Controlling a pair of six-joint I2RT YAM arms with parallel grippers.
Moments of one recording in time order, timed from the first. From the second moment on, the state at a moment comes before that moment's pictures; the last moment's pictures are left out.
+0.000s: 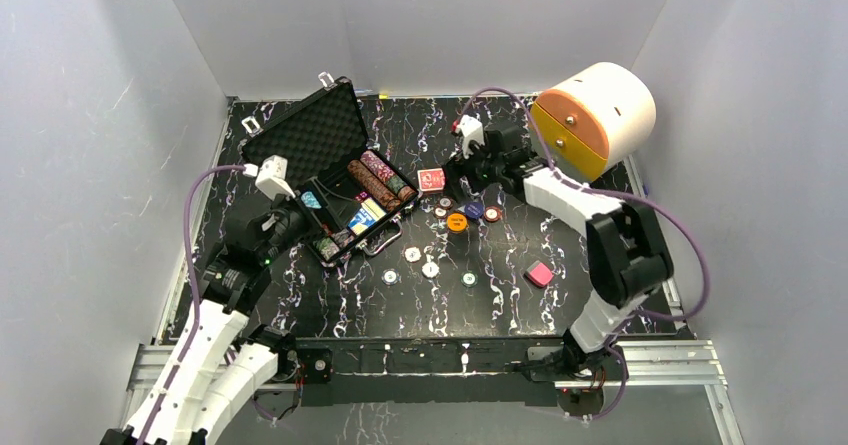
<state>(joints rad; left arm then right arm) -0.32 0.66 0.75 -0.41 0.21 -0.68 0.47 1.64 1.12 -0.14 -0.34 -0.10</state>
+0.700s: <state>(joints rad) -0.32 0.90 0.78 -0.38 0.20 -0.66 0.46 2.23 1.74 -0.46 -0.63 -0.82</state>
